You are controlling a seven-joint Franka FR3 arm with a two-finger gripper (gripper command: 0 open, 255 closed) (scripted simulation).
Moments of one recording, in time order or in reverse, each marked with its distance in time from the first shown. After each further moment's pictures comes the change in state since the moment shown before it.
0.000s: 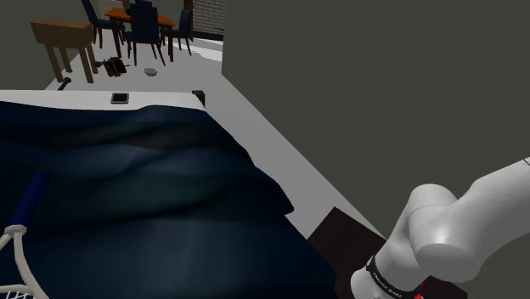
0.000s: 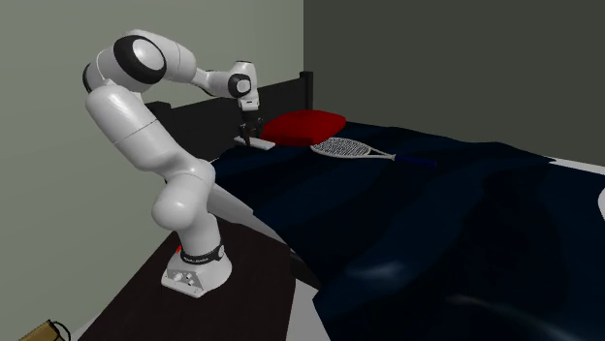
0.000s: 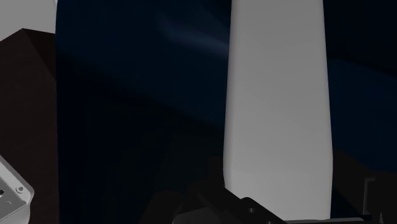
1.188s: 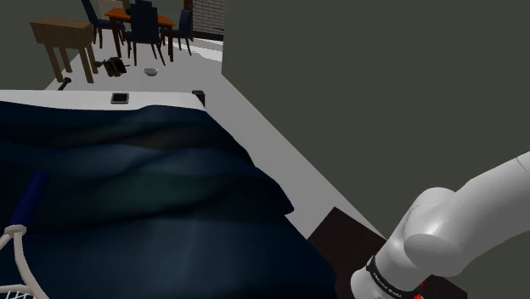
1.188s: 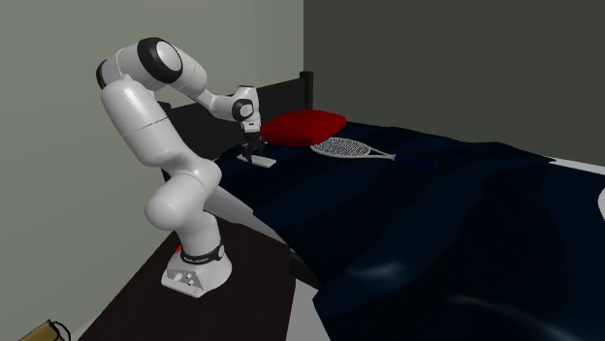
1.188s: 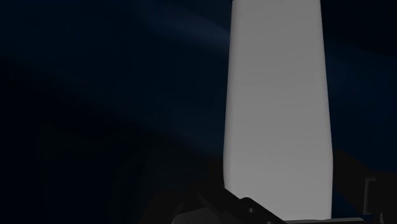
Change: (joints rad) arm -0.217 0.084 0.303 -0.122 0.004 0.252 0.015
